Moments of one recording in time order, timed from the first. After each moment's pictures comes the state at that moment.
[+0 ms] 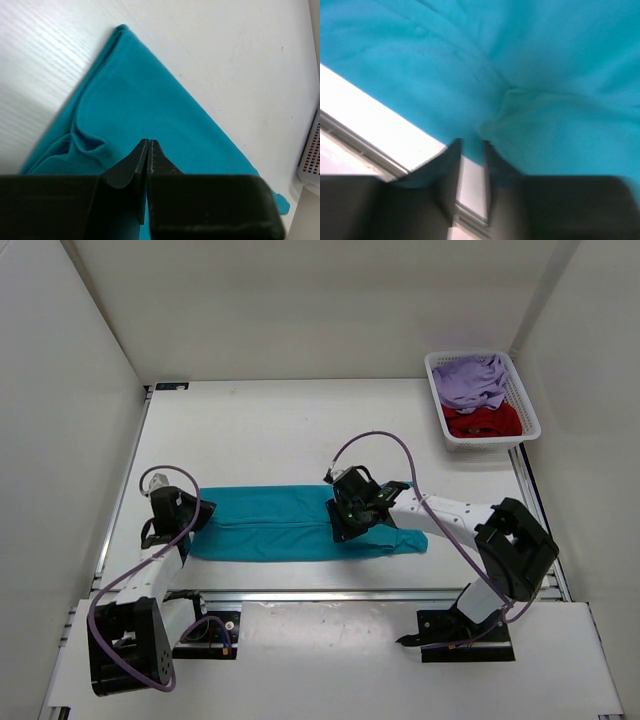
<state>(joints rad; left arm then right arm) 0.16 1.00 0.30 0.07 0.13 -0.82 0.83 1.56 0.96 -0.43 -0.11 0.40</state>
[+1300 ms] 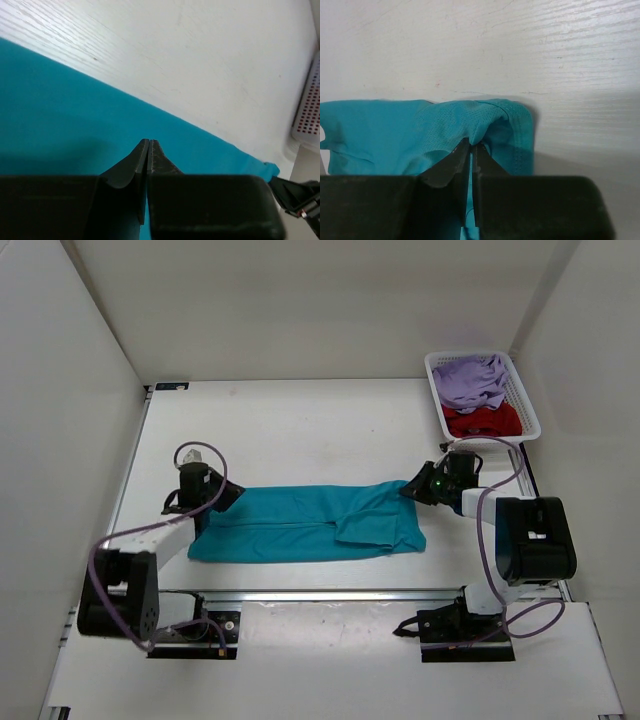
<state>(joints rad) -0.10 1.24 0.48 0.14 0.11 -0.86 0.01 1.57 0.63 0.17 -0.47 0.53</state>
